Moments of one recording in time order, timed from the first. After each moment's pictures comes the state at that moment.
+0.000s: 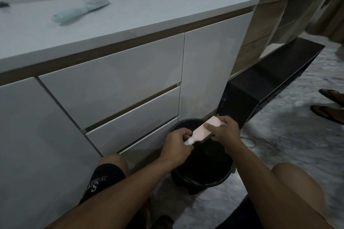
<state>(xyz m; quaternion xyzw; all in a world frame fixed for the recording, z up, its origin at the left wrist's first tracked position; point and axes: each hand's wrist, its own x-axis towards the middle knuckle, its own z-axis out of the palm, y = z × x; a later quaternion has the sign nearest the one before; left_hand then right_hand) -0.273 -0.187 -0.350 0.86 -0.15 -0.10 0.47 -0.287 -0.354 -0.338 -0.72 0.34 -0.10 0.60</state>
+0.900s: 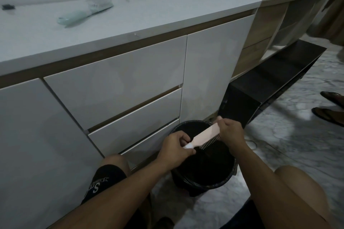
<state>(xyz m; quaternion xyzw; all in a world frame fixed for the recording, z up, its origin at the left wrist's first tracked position) -0.270 -0.173 -0.356 0.85 -0.13 -0.15 0.49 -0.286 -0.365 -0.337 -0.80 0.32 -0.09 0.50</state>
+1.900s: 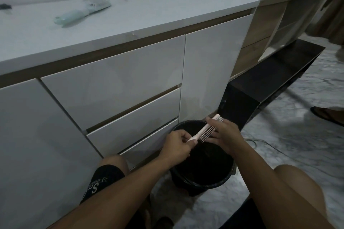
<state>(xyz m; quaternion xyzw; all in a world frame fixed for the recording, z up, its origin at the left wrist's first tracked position) -0.263 -0.187 -0.357 0.82 -0.11 -0.19 0.53 -0.296 -0.346 -0.304 -0.56 0.31 0.00 0.77</state>
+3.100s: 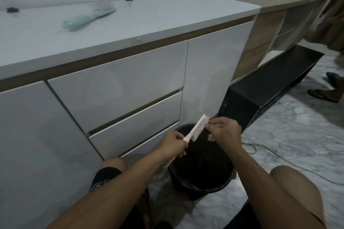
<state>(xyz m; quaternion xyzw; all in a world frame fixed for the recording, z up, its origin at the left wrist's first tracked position) -0.253 -0.175 -0.331 0.79 0.00 -0.29 0.54 -0.289 -0.344 -0.317 -0.80 0.28 -0.12 0.52</state>
